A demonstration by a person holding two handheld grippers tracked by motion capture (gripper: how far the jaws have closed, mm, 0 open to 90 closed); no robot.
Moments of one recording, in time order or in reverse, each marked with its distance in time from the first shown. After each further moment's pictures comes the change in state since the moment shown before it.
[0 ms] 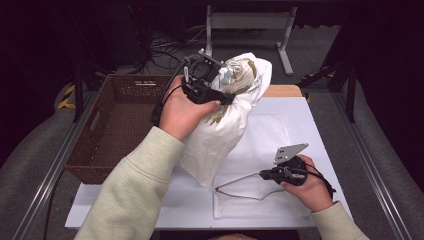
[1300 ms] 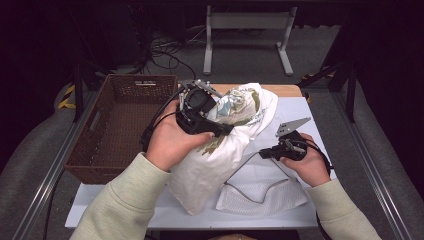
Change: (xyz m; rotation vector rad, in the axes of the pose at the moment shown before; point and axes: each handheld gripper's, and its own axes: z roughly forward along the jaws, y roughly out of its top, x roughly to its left) left arm -0.032 -0.044 -0.017 0.075 -0.098 0.091; right arm -0.052 0.035 -0.010 -0.049 0.031 0.103
